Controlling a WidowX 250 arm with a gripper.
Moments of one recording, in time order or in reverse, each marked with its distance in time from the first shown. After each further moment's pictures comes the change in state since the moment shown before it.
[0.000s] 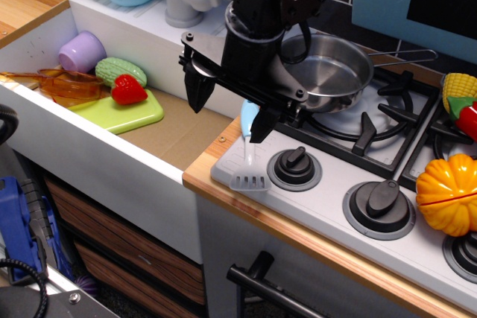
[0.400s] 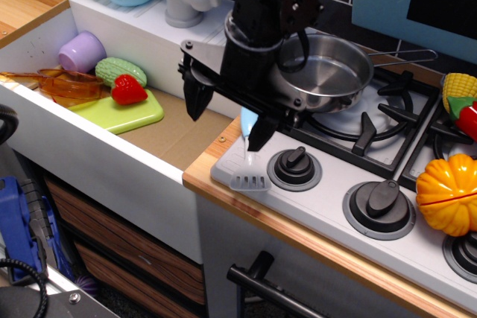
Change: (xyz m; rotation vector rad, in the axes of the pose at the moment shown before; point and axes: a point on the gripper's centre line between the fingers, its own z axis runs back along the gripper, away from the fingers) arm -0.003 -0.001 -0.010 -0.003 0.033 -0.009
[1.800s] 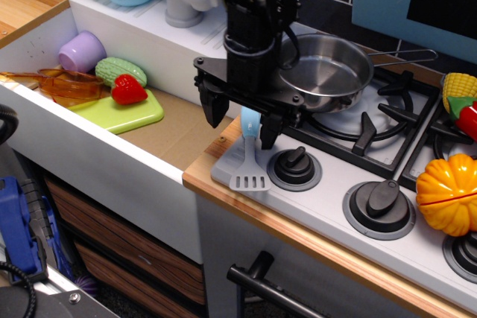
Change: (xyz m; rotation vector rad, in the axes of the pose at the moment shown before) arm 0.033 0.000 -0.041 -0.170 -0.025 0.011
